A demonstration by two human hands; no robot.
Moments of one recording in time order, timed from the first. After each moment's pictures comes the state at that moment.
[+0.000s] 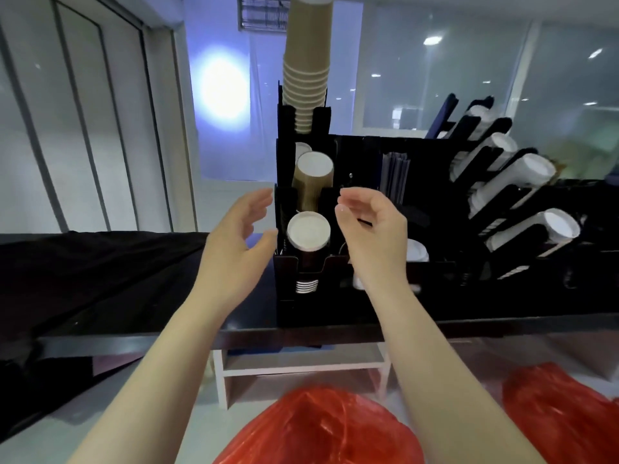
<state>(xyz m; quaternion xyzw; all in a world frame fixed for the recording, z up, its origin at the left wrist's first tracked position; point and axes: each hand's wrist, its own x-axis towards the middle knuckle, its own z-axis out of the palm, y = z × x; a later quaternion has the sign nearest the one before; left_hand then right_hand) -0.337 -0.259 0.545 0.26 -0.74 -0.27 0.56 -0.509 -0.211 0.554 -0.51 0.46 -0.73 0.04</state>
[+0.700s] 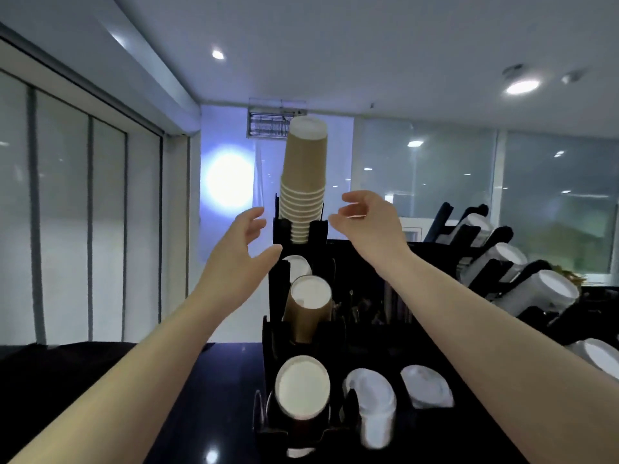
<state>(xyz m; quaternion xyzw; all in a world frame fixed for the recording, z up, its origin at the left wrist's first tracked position) -0.384 -0.372 0.668 0.25 -0.75 -0.22 0.57 -0.582 -0.322 0.715 -0.57 0.53 -0.63 -0.02</state>
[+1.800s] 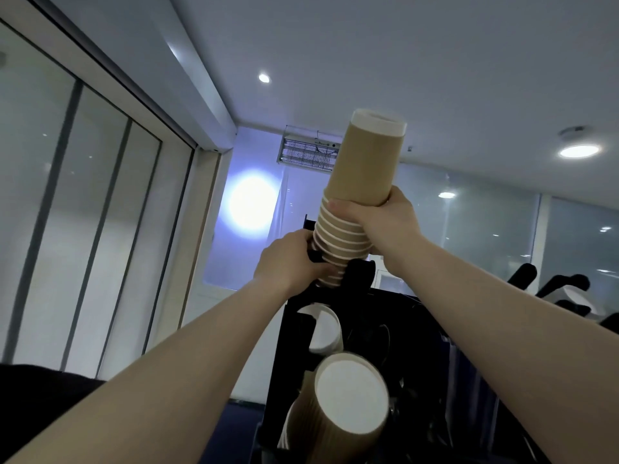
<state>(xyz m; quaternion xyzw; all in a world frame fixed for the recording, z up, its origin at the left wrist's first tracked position) -0.472 -0.530 0.705 0.36 -0.78 -0.09 0.51 -0.598 -0.464 0.773 -0.58 0.48 -0.65 0.04</state>
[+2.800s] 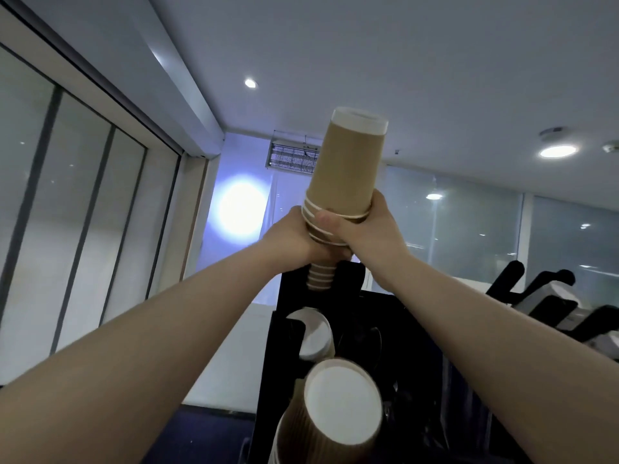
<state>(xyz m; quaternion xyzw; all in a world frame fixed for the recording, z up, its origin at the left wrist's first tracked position) -0.472 -0.521 0.743 0.23 -0.82 -0.21 0.48 -0.601 -0.469 0.755 -0.64 0.43 -0.64 0.01</state>
